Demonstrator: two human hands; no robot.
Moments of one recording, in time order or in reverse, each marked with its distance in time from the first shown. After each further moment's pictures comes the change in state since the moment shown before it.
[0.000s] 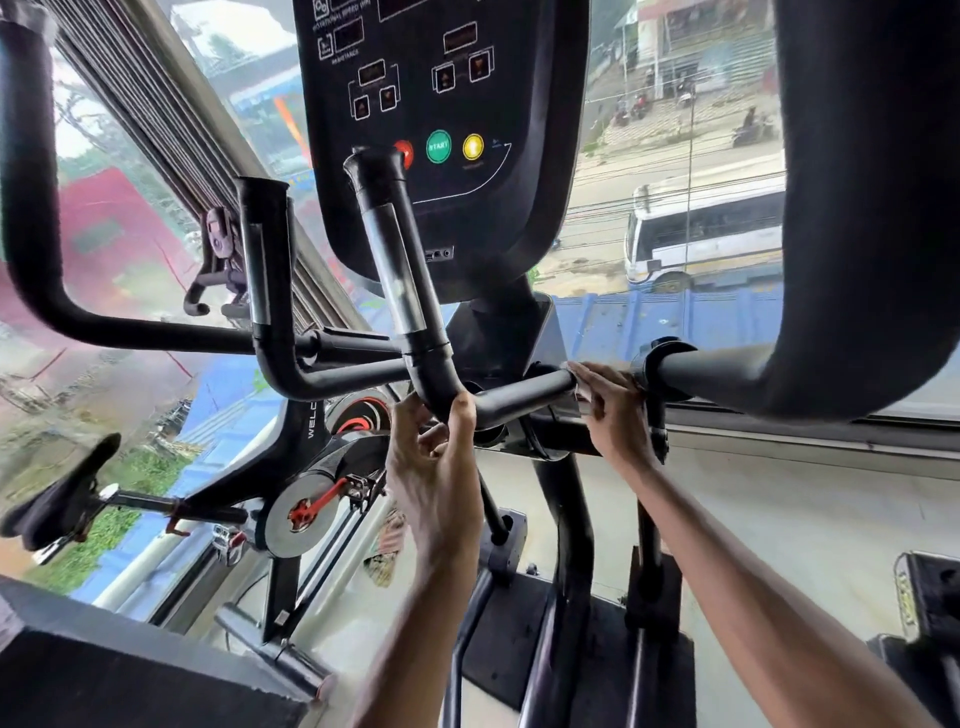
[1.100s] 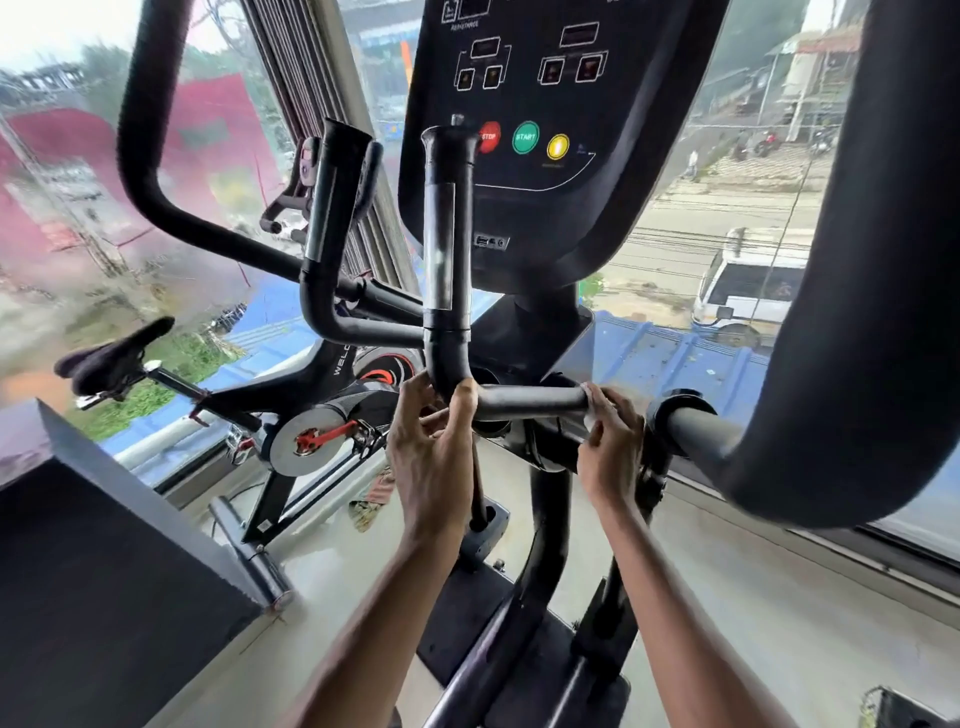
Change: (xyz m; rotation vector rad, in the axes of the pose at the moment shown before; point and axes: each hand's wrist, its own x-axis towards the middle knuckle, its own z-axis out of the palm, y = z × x) left_hand -0.014 0.011 0.018 -0.007 0.128 -0.080; right_hand -0.004 -0.063 -0.038 0.189 -0.100 0.156
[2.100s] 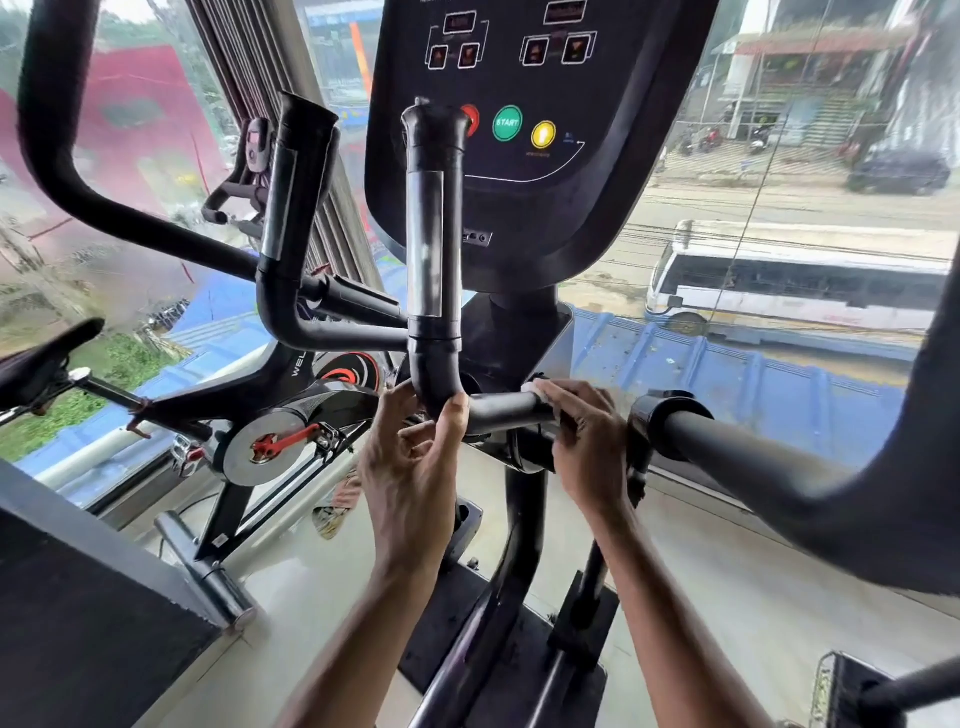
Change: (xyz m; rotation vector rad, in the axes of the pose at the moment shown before) left_hand 0.011 -0.013 -0.013 -0.019 -0.120 0.057; right_hand 0.003 -0.033 0.000 -0.124 0.021 -0.263
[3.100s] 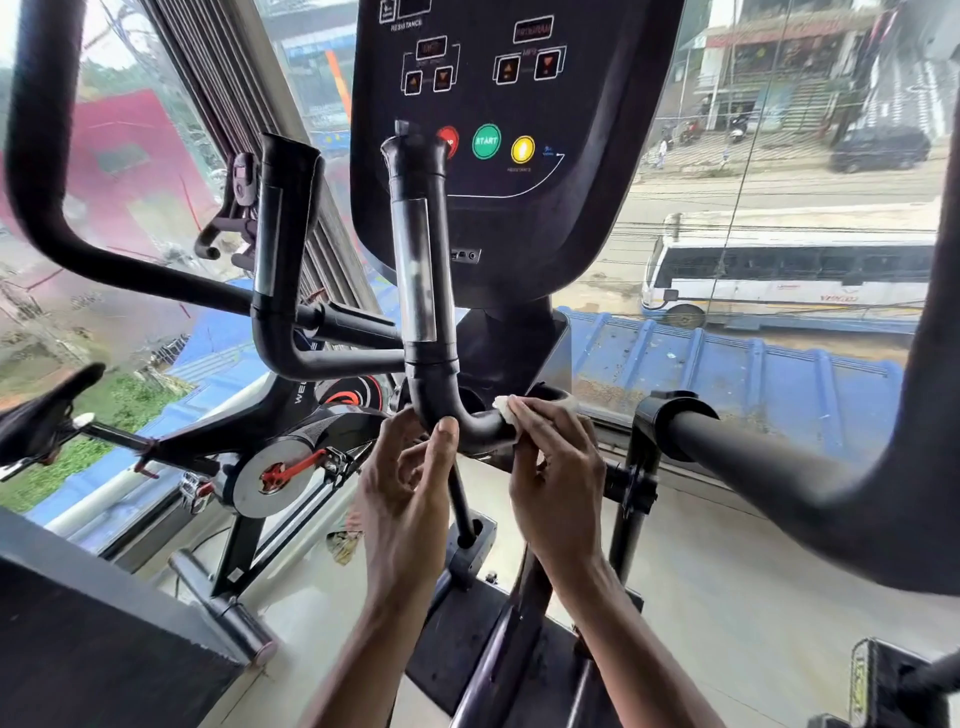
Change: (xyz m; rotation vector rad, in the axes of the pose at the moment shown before) left_hand 0.004 0.004 -0.015 0.020 -0.102 -0.049; right_hand -0.031 -0.065 0.009 0.047 0.181 0.023
